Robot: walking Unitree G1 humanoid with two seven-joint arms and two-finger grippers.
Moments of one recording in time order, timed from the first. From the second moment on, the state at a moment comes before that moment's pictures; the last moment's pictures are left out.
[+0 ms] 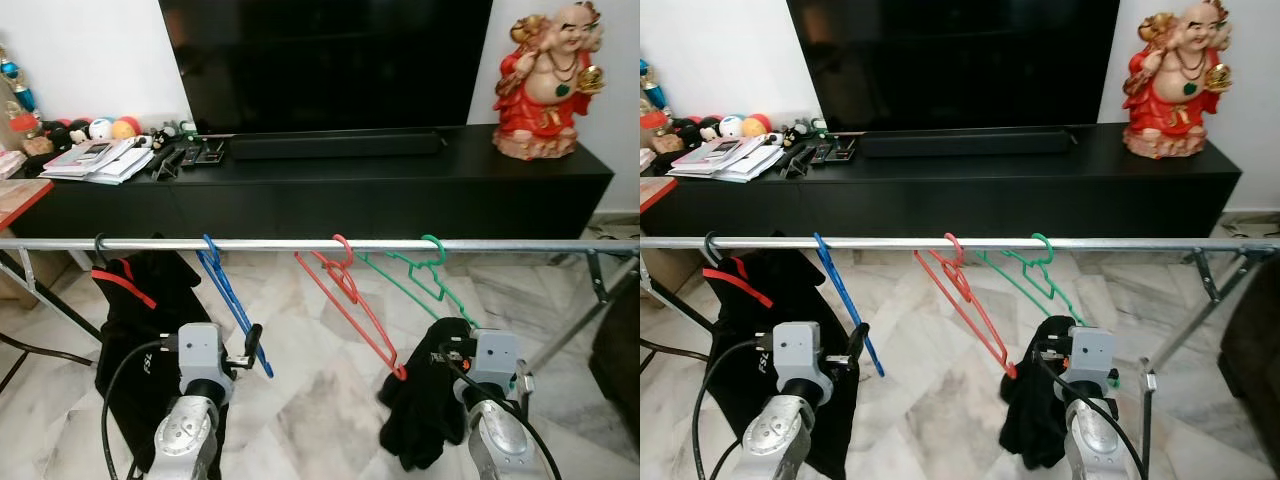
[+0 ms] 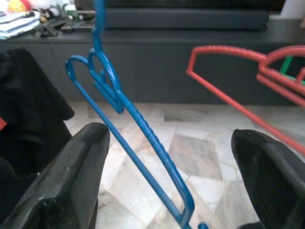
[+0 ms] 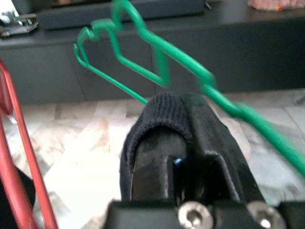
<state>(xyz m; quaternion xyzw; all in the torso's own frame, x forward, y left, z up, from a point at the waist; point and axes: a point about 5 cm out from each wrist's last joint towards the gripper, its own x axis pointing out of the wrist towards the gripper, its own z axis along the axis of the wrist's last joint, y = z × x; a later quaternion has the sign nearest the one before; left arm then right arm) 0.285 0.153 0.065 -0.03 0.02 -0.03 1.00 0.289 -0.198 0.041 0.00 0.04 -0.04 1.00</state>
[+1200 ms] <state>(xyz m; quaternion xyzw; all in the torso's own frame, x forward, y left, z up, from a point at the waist) 0.276 0.186 0.064 -0.07 0.12 -0.02 0.99 0.294 -0.185 0.044 0.02 0.03 -0.02 1.00</state>
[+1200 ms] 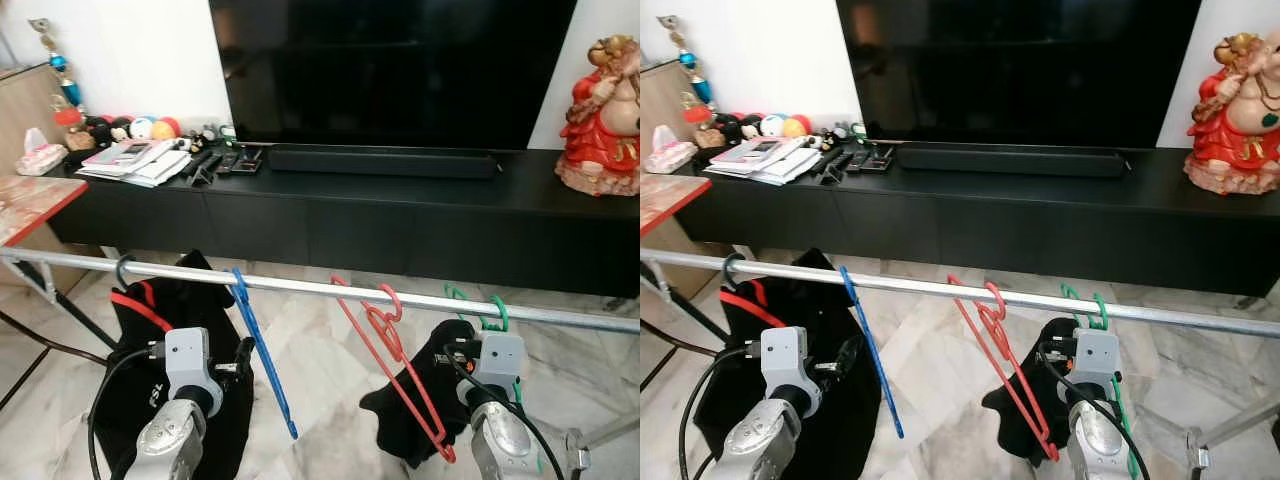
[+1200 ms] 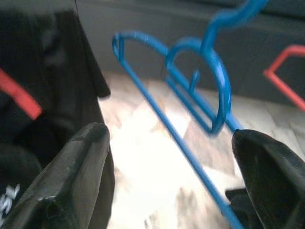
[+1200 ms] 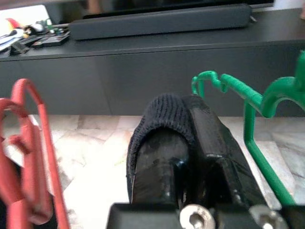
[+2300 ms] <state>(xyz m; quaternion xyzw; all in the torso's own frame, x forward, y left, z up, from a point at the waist) 0.348 0.135 0.083 -0.01 0.20 -0.05 0.98 0.294 -0.180 0.038 0.01 0.05 -0.02 1.00</state>
